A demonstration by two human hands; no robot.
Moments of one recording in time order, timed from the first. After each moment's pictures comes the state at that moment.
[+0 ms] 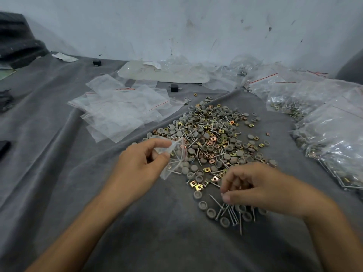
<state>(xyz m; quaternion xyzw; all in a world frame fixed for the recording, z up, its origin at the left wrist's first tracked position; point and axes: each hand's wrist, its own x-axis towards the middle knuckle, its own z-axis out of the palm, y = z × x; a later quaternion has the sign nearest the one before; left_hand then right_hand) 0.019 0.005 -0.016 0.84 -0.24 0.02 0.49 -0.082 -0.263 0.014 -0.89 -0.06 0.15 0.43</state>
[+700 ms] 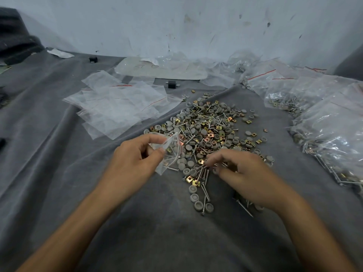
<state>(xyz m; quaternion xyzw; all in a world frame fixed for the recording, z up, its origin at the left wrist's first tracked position) 0.019 0.005 -0.016 0.83 -0.23 0.02 0.51 -0.072 -0.244 -0.003 -0.93 -0.03 -0.04 0.35</state>
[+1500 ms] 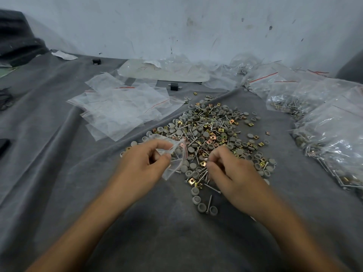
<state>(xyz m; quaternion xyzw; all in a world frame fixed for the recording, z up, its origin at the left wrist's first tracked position) 0.019 0.001 -0.025 0.84 -0.23 0.01 0.49 -0.069 -0.220 -0.015 -0.93 -0.02 -0.08 0.35</state>
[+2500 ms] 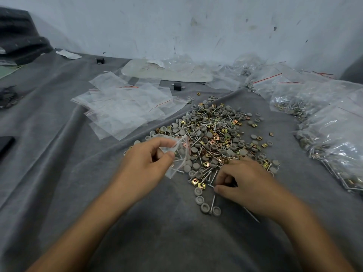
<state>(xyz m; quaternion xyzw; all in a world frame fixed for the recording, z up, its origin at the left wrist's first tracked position) 0.019 0.002 -0.023 0.81 -0.23 0.00 0.53 -0.070 -0.242 -0.011 -0.99 -0.03 0.02 0.17</state>
